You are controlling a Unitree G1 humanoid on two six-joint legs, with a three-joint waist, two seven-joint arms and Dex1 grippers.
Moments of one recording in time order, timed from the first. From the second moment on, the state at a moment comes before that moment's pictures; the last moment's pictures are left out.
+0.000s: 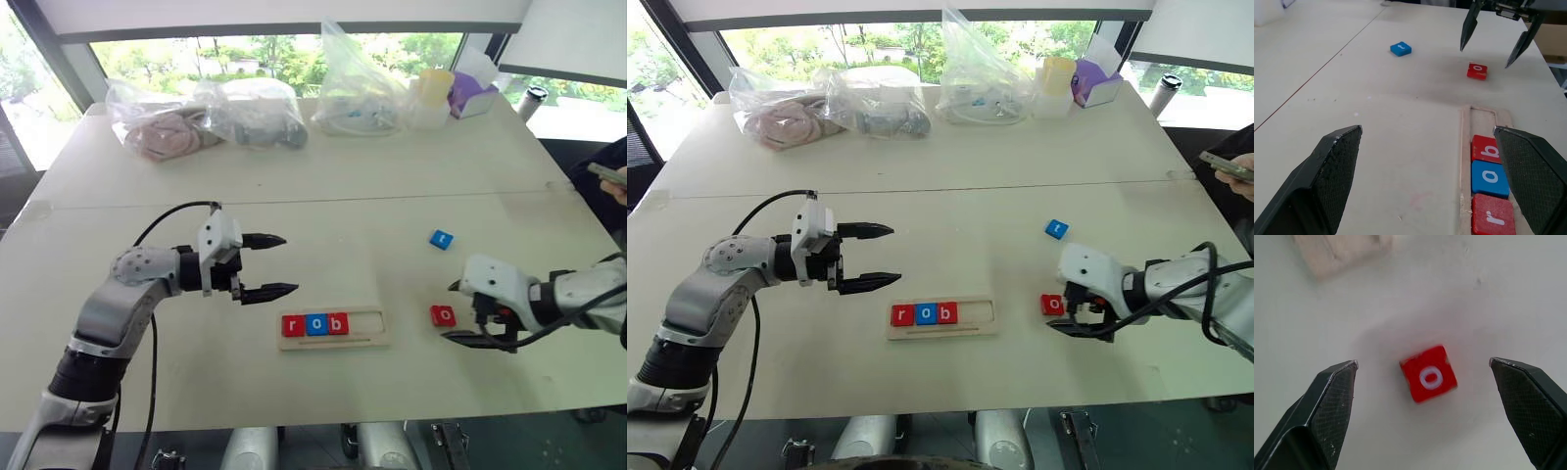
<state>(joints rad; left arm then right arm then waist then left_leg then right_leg) -0.36 0.66 -0.05 -0.20 -0.48 0.38 -1.10 -0.12 -1.52 0.20 -0.35 0.67 0.44 0.83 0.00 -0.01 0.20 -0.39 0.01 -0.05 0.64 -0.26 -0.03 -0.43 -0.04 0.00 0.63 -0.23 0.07</state>
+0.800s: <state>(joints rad) -0.35 0.66 -0.05 -0.20 -0.48 0.38 -1.10 -0.11 -1.17 0.13 -0.14 0.34 0.33 1.08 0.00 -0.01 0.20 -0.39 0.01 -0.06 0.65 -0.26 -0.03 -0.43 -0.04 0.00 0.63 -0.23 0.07</state>
